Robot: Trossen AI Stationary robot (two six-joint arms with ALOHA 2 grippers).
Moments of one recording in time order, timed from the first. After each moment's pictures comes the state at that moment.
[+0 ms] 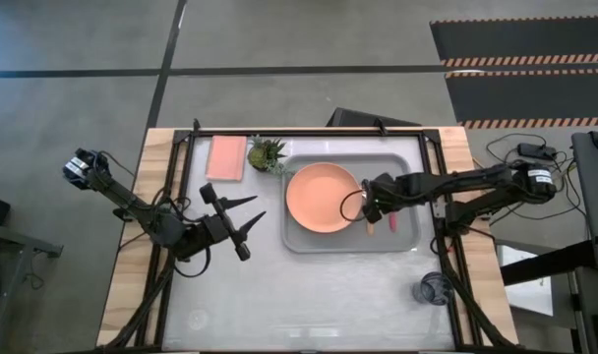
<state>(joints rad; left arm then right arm) -0.59 1.13 0.78 0.61 -1.09 0.58 -0.15 1.29 0.67 -0.74 0.21 0.86</state>
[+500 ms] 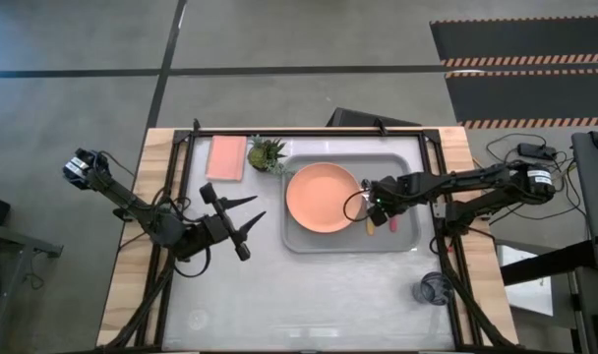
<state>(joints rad) -0.59 1.13 0.78 0.61 -1.09 0.58 -0.19 1.30 0.62 -0.78 0.13 0.85</state>
